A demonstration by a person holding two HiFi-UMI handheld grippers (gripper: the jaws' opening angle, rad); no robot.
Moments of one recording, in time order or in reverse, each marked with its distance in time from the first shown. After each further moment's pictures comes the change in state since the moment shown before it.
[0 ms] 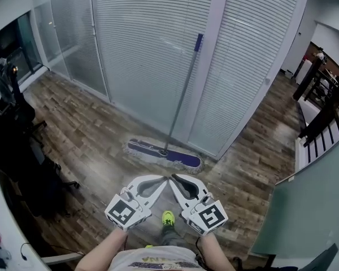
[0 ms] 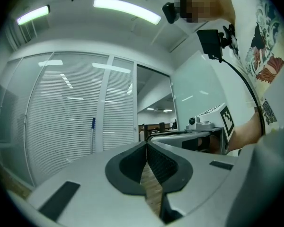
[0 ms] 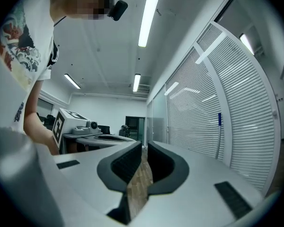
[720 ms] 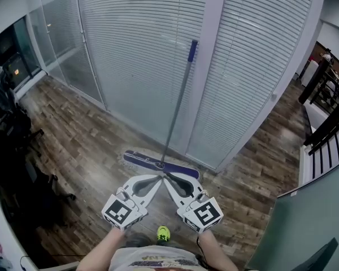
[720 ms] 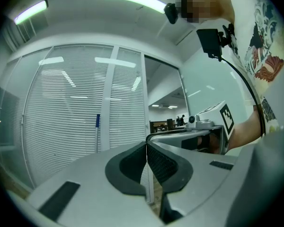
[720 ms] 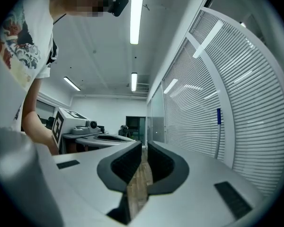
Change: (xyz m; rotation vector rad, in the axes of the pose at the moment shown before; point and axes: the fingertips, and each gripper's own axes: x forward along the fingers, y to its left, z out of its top) left arm 0.171 0.133 -0.013 0.011 0.023 0.042; right arm 0.090 -0.199 -0.008 0.020 0.004 0.051
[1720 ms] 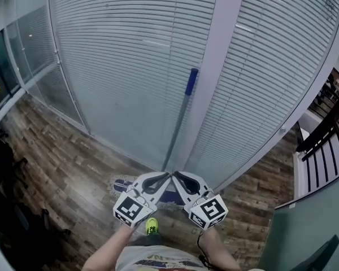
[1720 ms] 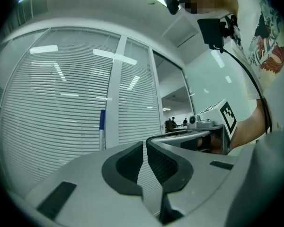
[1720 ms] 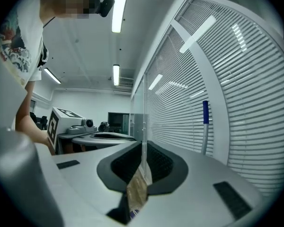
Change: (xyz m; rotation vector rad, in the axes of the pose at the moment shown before) left arm 0.176 0.246 -0.018 0.006 -0.017 -0.118; right arm 0.191 -0.237 -0.012 0.018 0.033 -0.184
